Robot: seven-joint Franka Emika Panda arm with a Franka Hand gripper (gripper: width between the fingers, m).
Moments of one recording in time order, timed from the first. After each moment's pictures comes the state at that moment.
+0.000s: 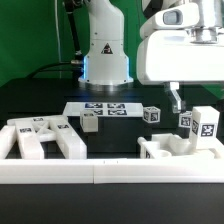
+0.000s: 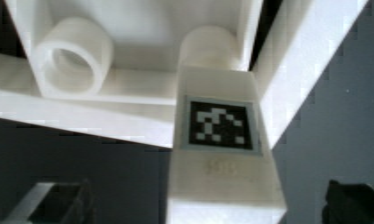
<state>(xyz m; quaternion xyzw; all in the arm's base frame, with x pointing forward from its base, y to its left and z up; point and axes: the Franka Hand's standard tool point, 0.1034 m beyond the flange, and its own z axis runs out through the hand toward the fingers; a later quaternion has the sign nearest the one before) 0.618 0.114 0.095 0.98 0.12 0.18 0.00</state>
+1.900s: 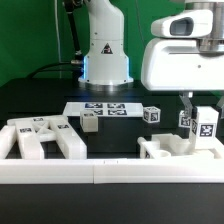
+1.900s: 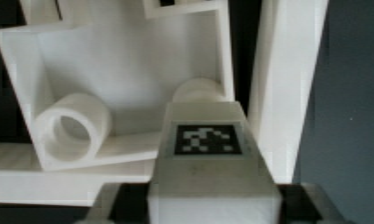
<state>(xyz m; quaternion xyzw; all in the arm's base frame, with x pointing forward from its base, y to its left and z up) 0.623 0.118 0.085 1.00 -0.03 0.03 0.00</state>
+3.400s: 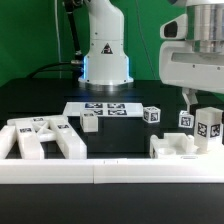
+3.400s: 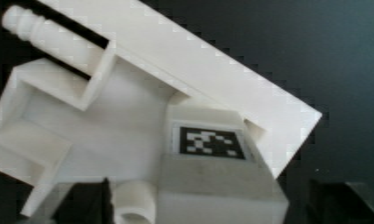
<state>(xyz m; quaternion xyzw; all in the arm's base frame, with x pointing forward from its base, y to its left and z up) 0.623 0.130 0.083 0.88 -0.47 0.02 -0.04</state>
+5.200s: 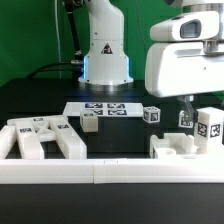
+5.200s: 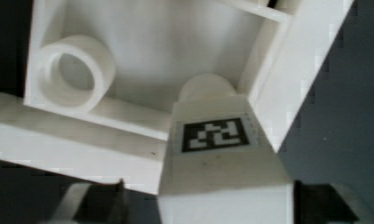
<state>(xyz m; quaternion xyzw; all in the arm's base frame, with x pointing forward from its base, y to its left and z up) 0.626 0.122 0.083 0.99 0.15 0.05 -0.02</state>
